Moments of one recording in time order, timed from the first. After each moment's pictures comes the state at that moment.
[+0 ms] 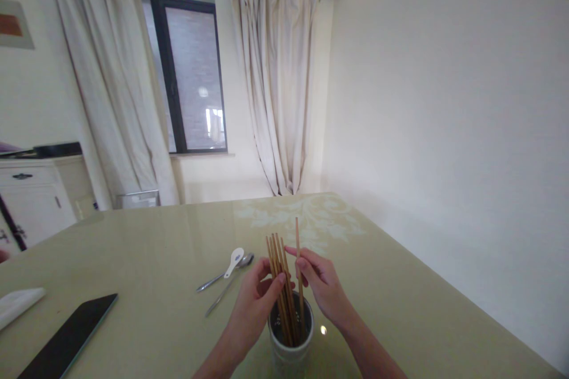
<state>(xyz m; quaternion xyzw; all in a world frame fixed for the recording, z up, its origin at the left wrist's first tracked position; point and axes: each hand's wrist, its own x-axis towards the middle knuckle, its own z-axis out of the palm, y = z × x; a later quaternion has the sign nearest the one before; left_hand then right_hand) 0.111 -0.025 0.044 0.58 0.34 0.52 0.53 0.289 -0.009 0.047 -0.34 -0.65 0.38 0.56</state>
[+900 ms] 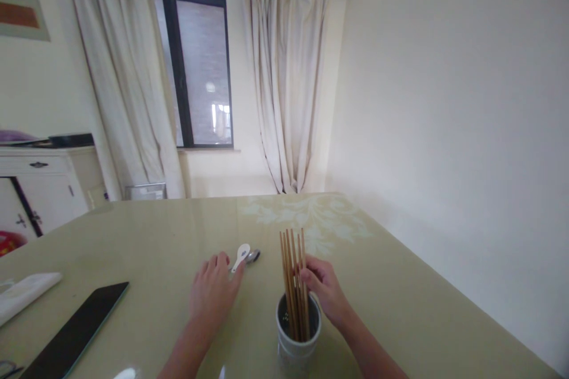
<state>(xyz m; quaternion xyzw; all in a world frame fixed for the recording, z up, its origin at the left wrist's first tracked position) 0.018 0.010 0.017 0.65 0.73 0.19 -0.08 0.285 -0.002 0.028 -0.30 -0.66 0.44 0.53</state>
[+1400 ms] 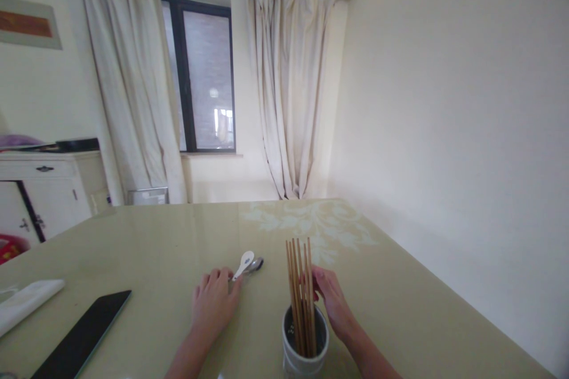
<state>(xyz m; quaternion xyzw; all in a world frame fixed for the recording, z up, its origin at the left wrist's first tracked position) 0.005 0.022 -0.005 0.64 0.75 0.14 0.03 0.285 0.008 0.009 -0.35 -0.61 0.43 0.56</state>
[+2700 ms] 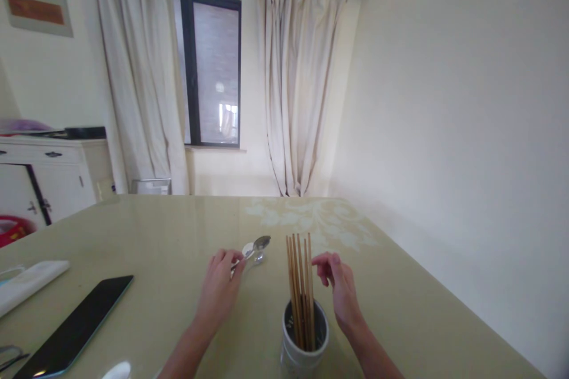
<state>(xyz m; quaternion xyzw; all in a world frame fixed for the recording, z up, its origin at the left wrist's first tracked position) 0.017 0.018 0.010 0.65 0.63 0.42 0.07 0.294 0.008 0.023 -0.39 -0.57 0.31 0.65</state>
